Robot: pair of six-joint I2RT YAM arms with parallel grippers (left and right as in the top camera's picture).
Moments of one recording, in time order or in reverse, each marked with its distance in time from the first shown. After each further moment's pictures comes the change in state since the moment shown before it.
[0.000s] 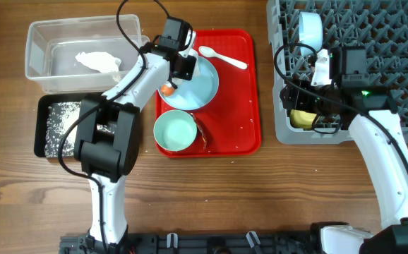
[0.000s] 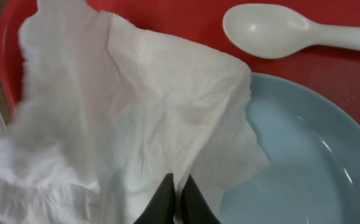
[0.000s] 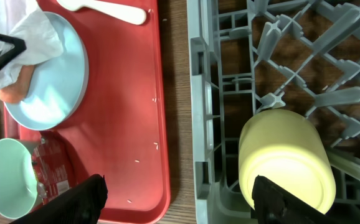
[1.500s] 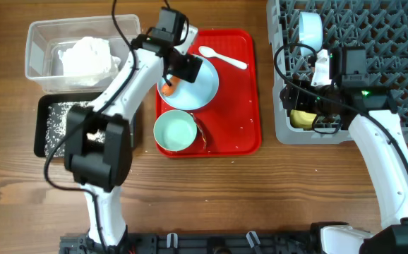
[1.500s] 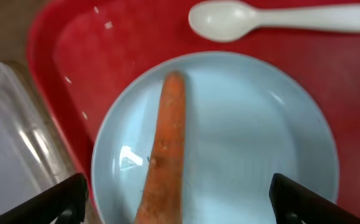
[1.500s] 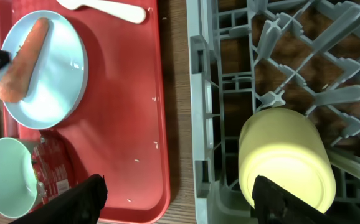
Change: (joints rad) left arm 0.005 -0.095 0.032 -0.158 0.046 0.122; right arm 0.000 0.000 0.000 -0.004 0.000 0.000
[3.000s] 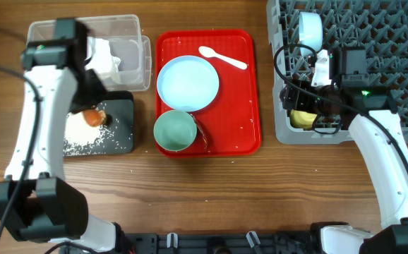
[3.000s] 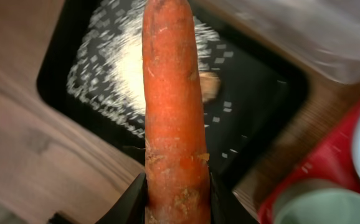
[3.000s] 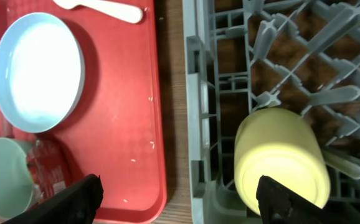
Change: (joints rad) left arm 0.393 -0.395 -0.105 -0.637 -0.242 -0.635; right arm 0.000 0.000 0.000 -0.002 0.015 -0.007
